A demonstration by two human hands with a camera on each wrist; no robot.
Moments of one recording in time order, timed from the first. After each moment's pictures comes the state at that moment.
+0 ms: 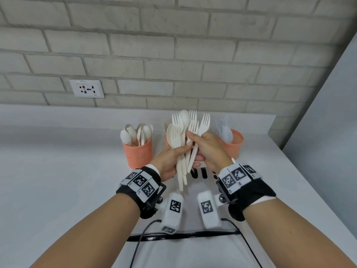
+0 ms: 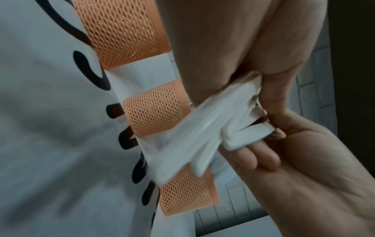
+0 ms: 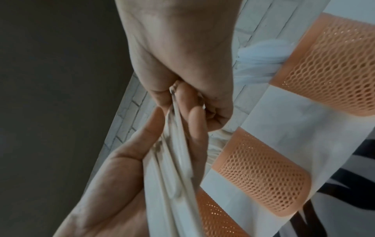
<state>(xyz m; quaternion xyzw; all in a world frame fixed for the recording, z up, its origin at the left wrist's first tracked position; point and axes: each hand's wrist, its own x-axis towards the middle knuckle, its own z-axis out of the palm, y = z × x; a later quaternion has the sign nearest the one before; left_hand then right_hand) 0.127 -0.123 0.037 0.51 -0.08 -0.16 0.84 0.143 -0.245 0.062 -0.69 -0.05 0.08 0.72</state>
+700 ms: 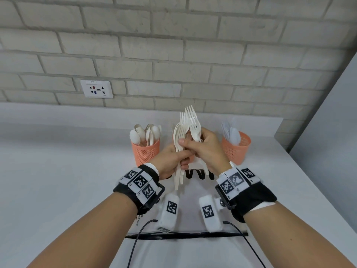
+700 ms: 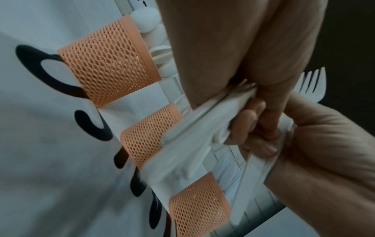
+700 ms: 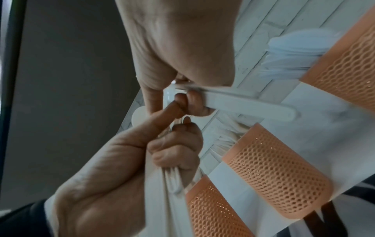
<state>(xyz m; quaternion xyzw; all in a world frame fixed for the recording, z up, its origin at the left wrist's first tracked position) 0.120 -0.102 0.043 0.61 -0.12 -0.14 0.77 0.136 -0.222 0.059 -0.71 -0.13 -0.01 0.69</state>
